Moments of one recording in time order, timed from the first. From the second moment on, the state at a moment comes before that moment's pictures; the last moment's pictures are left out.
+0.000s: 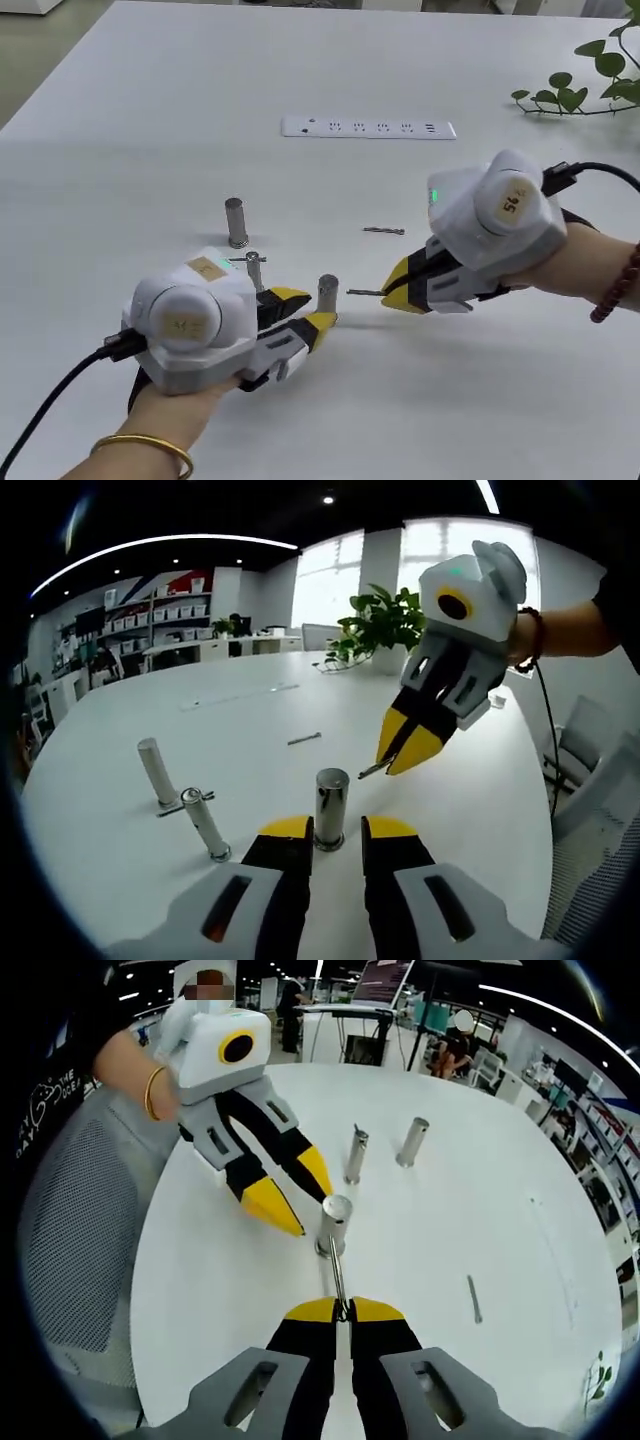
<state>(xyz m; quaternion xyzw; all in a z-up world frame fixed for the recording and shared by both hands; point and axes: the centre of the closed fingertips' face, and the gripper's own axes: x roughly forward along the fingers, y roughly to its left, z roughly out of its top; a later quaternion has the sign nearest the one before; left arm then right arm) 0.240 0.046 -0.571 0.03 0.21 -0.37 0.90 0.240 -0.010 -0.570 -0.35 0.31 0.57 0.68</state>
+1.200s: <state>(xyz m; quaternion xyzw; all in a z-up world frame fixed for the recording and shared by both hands) 0.257 0.035 -0.584 0.07 0.21 -0.37 0.90 0.248 0.007 -0.569 -0.35 0.29 0.58 0.68</state>
